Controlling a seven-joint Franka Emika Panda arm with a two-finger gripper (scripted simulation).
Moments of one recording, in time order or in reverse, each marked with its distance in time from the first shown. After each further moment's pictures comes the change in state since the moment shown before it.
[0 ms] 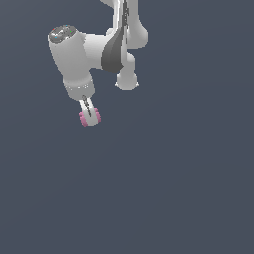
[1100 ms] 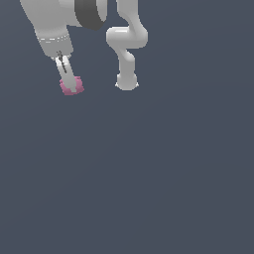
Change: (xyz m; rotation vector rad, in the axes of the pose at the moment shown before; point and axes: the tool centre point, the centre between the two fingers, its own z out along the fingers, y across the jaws) arm 0.027 0.096 -0.101 -0.003 0.005 0.001
